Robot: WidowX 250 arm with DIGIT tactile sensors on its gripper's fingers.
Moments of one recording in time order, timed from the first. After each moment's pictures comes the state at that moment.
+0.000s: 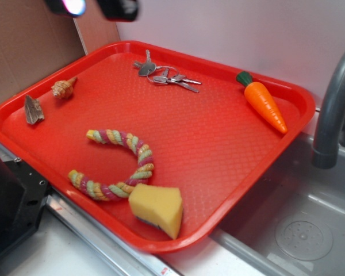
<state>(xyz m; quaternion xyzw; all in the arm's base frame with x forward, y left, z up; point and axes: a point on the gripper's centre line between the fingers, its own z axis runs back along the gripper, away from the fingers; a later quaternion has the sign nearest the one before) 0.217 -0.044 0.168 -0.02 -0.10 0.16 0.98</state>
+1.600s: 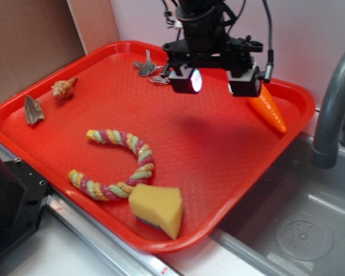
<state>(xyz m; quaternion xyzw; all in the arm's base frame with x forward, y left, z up) 0.308 -0.091 0.062 -0.04 -0.11 0.22 0.97</state>
